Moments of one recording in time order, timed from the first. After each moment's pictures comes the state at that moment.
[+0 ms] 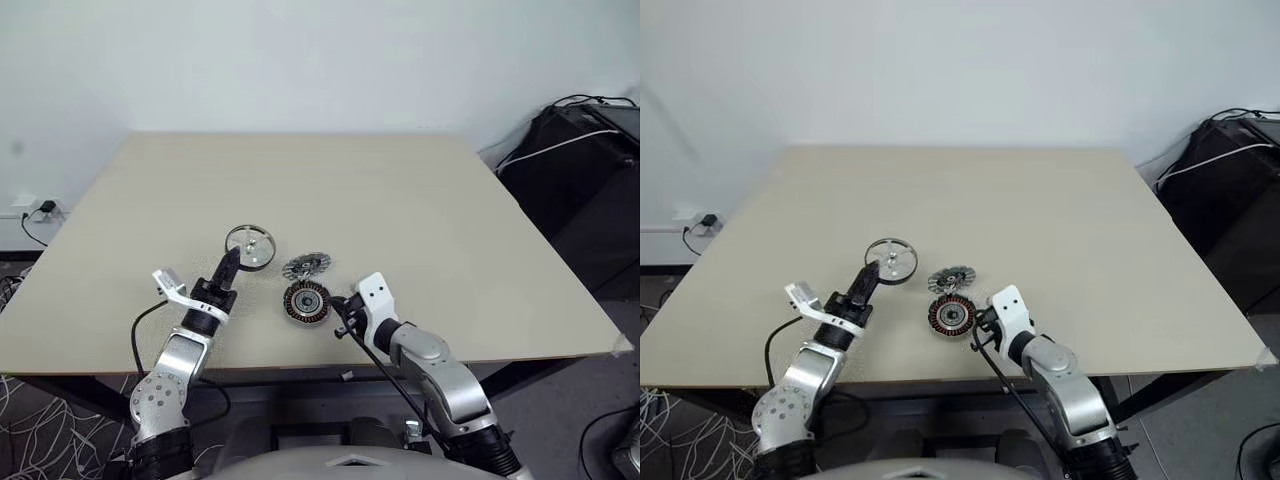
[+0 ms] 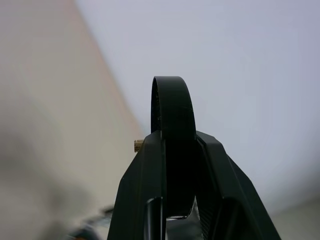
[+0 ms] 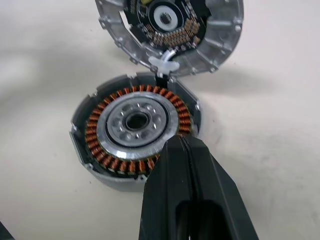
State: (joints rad) left arm 0.08 -0.08 0.33 -0.14 -1.19 0.63 -0.36; right arm 0.05 -0.20 0.24 -0.20 0.12 0.53 0.41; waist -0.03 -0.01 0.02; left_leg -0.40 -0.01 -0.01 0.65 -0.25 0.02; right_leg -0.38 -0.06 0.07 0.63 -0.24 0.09
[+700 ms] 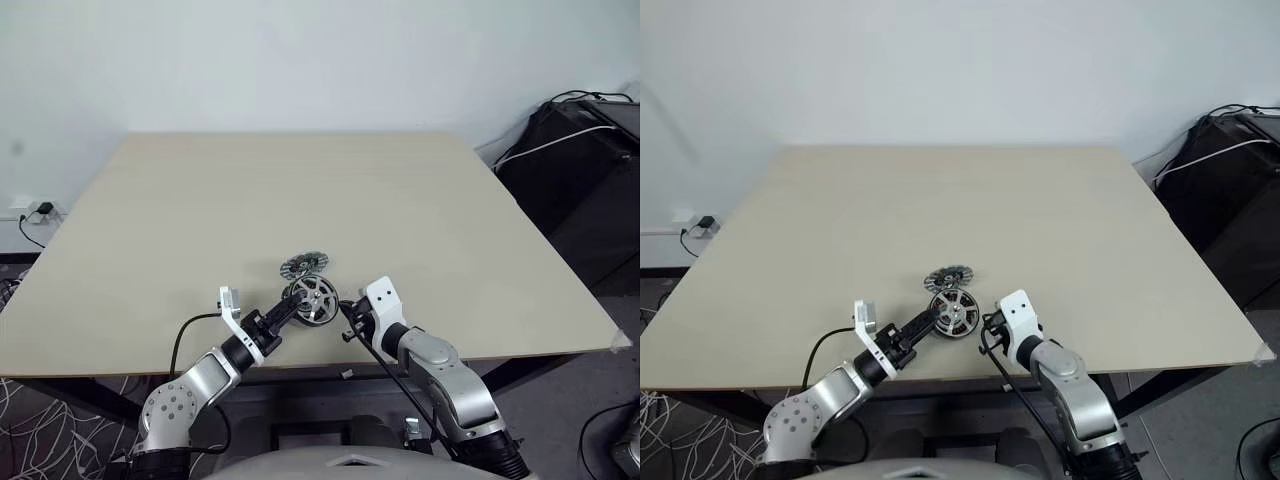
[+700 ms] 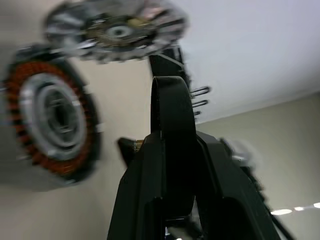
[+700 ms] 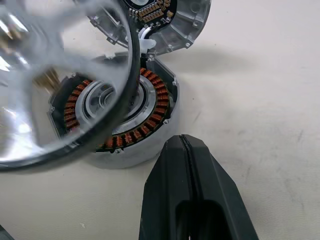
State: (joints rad) left arm 0.16 0.04 0.12 -0.13 -1.12 0.86 -0.34; right arm 0.08 -0.22 0.22 -0.21 0.12 0.53 0.41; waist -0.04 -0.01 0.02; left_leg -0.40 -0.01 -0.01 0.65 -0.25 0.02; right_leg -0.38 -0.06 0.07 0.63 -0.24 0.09
